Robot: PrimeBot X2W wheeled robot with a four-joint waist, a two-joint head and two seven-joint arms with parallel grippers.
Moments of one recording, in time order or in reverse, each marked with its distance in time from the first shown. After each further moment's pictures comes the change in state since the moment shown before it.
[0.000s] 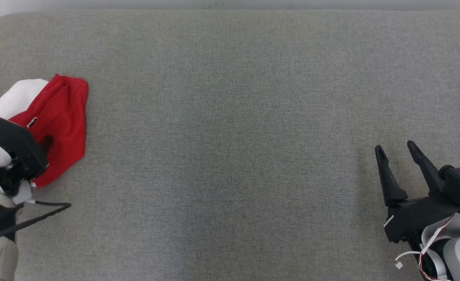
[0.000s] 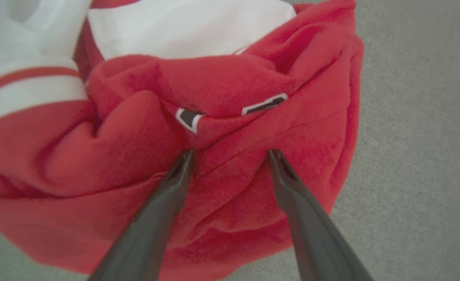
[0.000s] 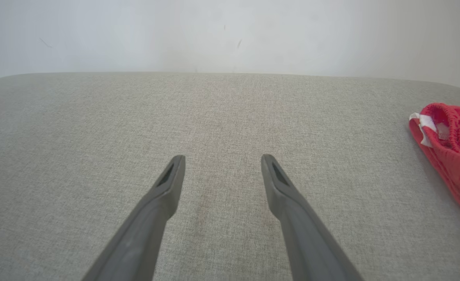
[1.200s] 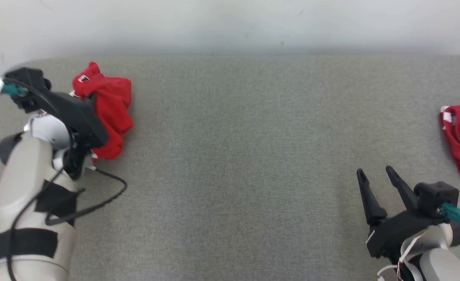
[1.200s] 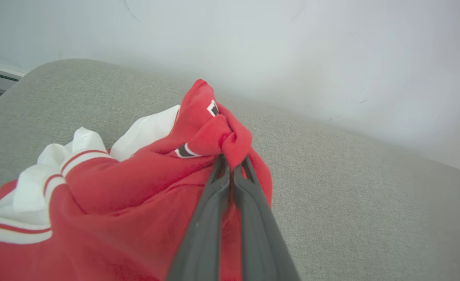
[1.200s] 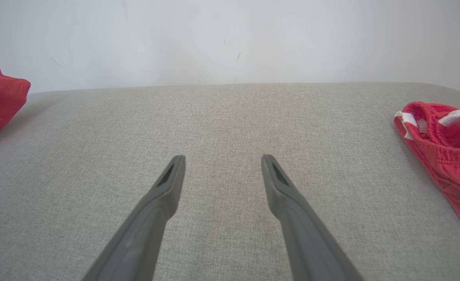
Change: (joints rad) left arm -0.063 -0.169 -0.082 0.002 -0.004 -0.065 -0.312; right arm -0.014 0.069 0.039 0.179 0.023 0.025 -0.048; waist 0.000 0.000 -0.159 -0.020
